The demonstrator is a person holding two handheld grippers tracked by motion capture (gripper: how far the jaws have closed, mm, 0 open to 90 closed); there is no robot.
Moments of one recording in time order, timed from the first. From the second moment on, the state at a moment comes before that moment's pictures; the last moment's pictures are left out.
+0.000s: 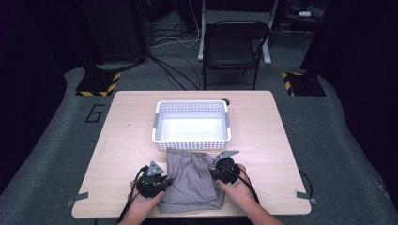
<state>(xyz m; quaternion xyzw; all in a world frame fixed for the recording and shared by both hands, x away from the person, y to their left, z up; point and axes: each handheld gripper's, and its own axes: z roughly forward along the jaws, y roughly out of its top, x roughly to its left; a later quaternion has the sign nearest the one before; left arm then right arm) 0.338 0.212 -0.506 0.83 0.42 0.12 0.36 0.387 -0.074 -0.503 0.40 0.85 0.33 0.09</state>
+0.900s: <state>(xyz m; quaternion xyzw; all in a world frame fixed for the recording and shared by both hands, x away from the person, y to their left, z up) 0.336 0.214 -0.498 0.83 0.43 0.10 0.36 0.387 -0.079 -0.484 0.39 0.86 0.31 0.06</state>
